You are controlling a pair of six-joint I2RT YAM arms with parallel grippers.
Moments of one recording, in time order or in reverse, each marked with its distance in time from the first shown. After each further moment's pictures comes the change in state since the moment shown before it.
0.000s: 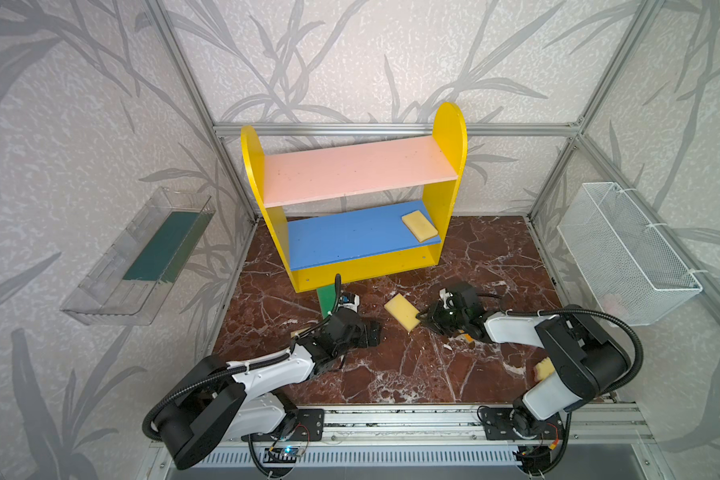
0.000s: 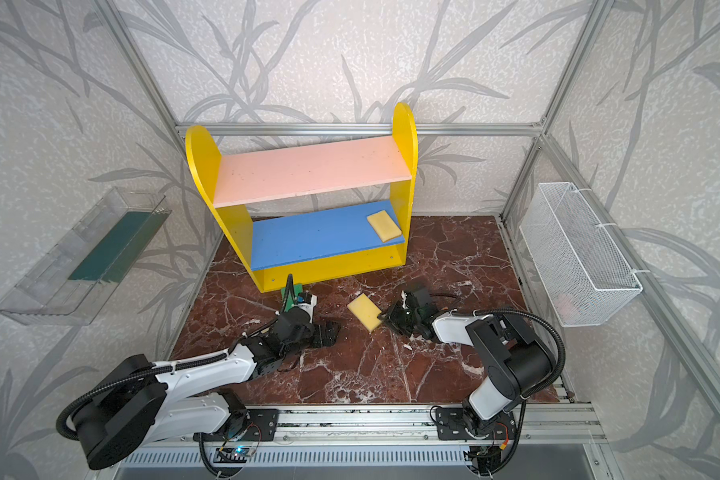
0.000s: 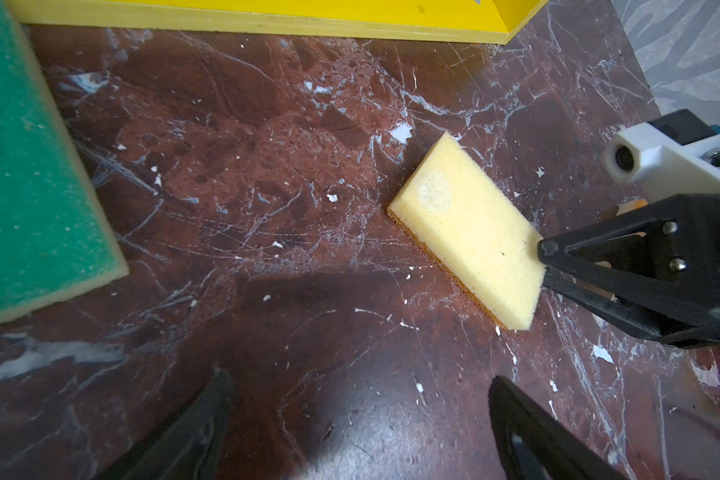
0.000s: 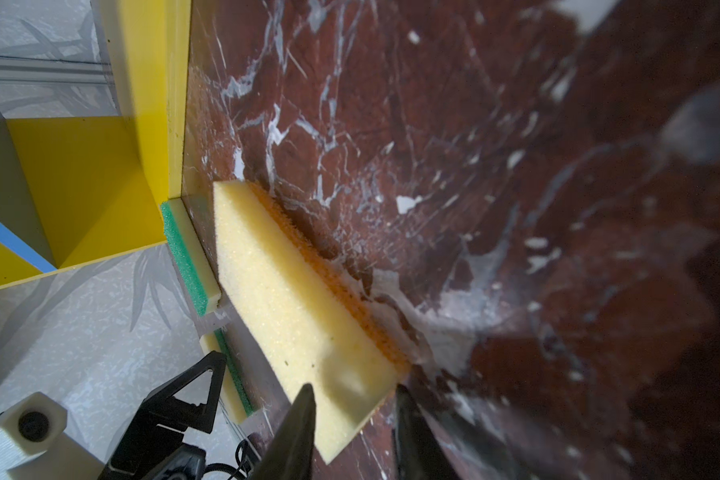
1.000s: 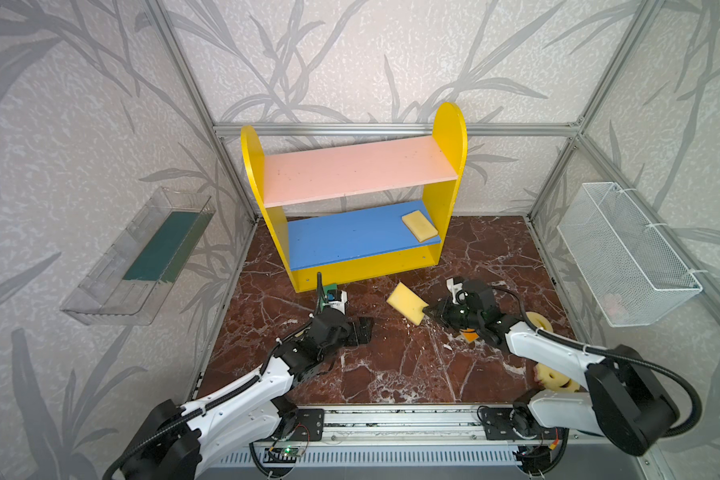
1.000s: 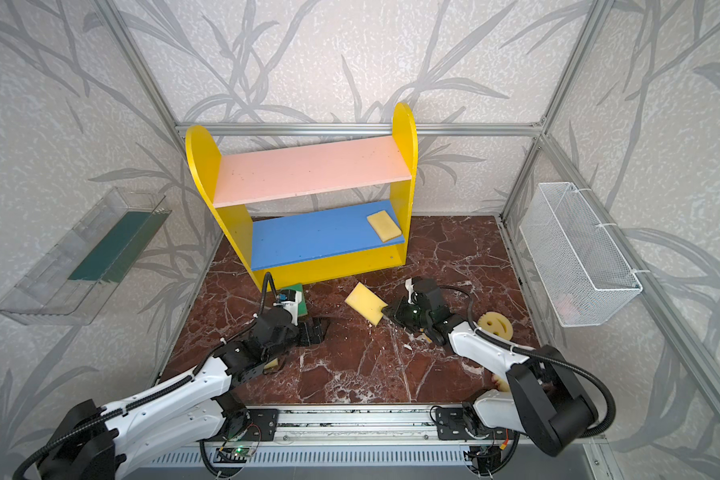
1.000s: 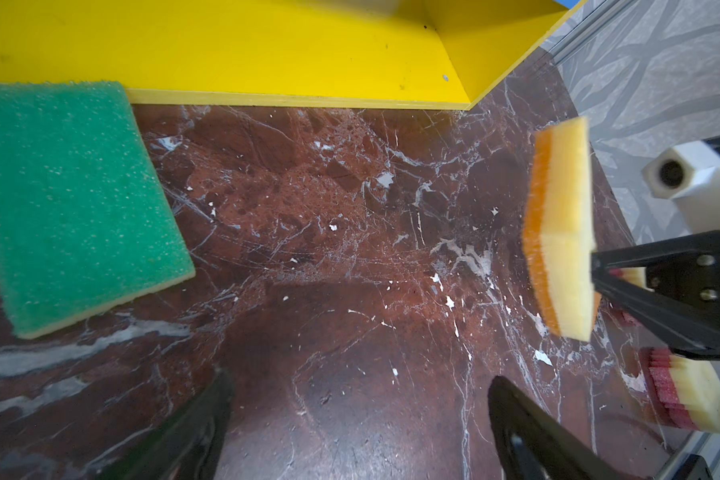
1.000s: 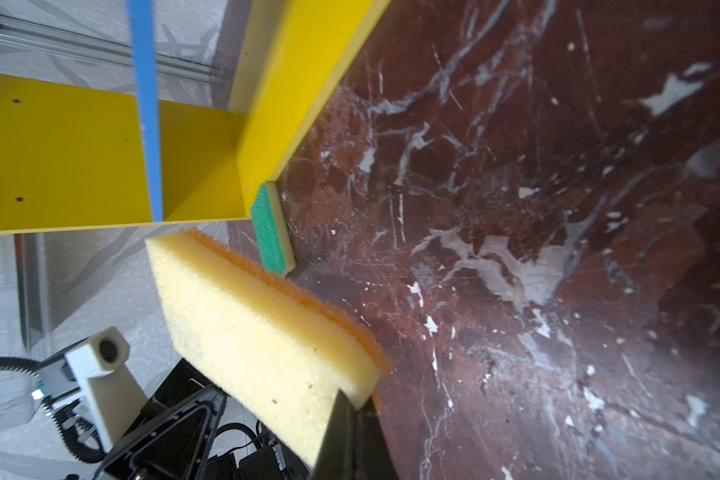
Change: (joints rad) left arm 0.038 -0.309 0.002 -0.219 0.002 -0.023; right arm 0.003 -0.365 -0.032 -0.143 0.016 -0.090
